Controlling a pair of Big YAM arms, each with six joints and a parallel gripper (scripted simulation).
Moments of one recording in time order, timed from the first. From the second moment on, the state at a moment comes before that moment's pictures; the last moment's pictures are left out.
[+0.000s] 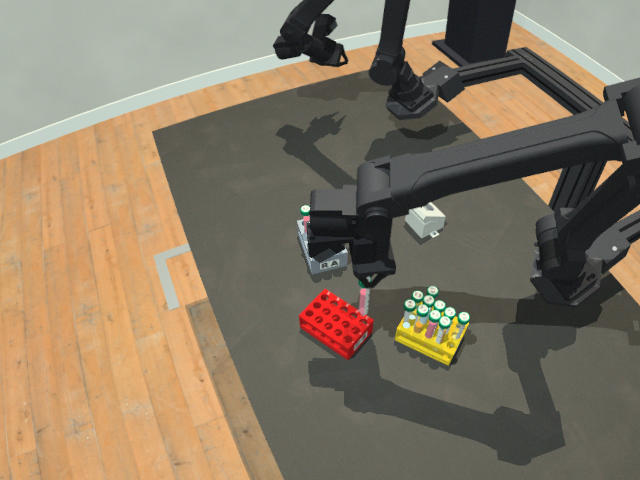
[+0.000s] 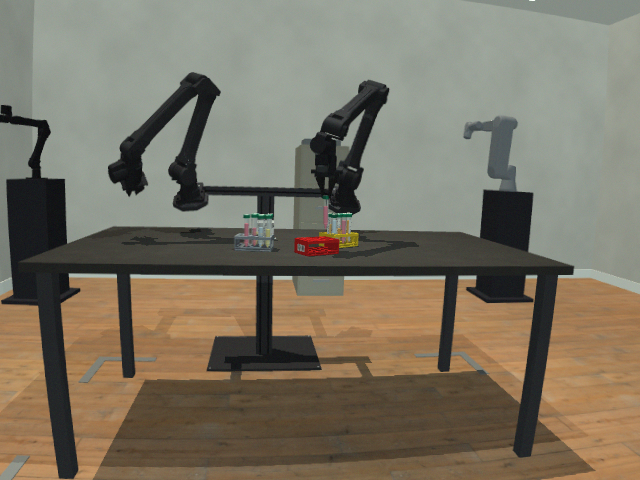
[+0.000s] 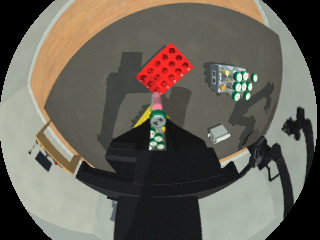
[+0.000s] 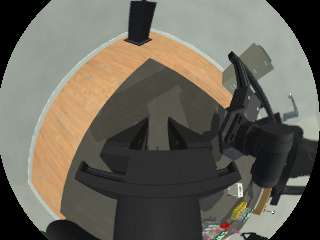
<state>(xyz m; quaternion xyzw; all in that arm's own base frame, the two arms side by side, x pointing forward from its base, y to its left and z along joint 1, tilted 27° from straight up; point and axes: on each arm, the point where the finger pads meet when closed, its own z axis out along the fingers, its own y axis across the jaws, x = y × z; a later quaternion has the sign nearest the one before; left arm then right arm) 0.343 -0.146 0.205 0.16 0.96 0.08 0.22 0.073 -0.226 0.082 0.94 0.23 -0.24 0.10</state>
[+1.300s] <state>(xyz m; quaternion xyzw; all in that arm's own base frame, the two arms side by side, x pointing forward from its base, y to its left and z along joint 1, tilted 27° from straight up) 0.306 -0.195 0.175 0.17 0.96 0.08 0.21 0.073 -0.226 0.082 0.94 0.23 -0.24 0.10</state>
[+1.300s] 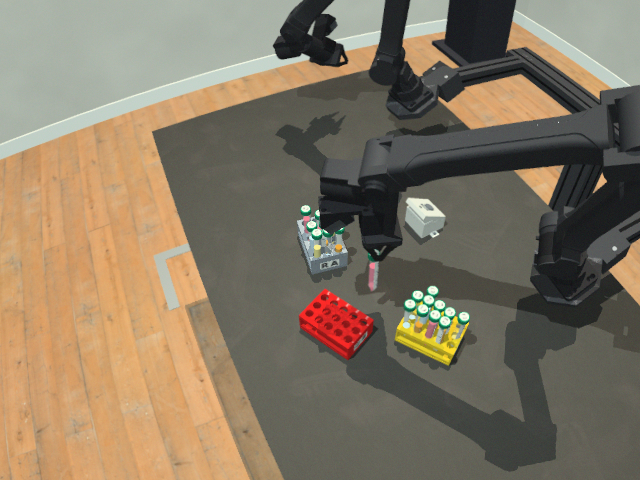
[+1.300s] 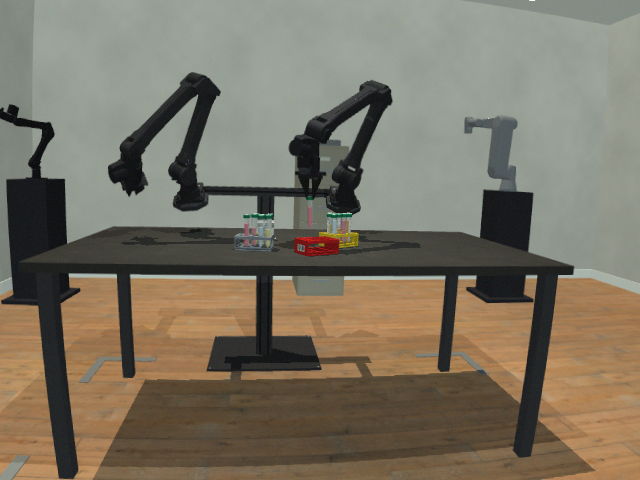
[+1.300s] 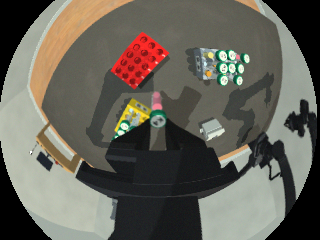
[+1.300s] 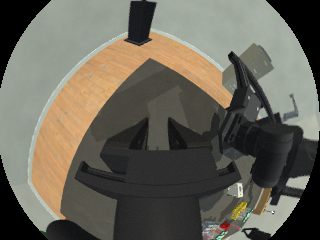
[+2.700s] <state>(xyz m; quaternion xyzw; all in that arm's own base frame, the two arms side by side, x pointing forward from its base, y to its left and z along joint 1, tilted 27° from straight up) 0.254 -0.164 0.159 0.09 0.97 0.06 0.23 0.073 -0.226 0.082 0.94 0.23 -0.24 0.10</state>
